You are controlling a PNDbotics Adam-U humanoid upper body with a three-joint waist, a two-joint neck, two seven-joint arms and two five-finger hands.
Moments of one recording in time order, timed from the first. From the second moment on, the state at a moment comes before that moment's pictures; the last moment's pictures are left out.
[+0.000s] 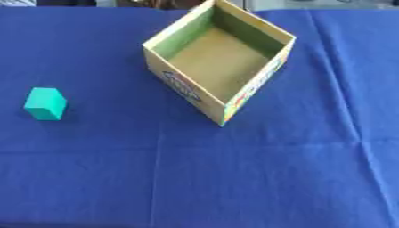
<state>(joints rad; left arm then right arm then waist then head) -0.40 0.74 0.08 -1.97 -0.37 -0.02 0.09 -0.32 -0.49 -0.16 -1.99 0.40 -0.17 -0.63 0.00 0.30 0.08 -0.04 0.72</state>
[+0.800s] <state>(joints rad) -0.66 0.98 -0.14 -1.70 -0.56 -0.13 -0.60 -0.32 -0.50 -0.15 -1.99 0.40 -0.17 -0.61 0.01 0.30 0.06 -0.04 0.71</state>
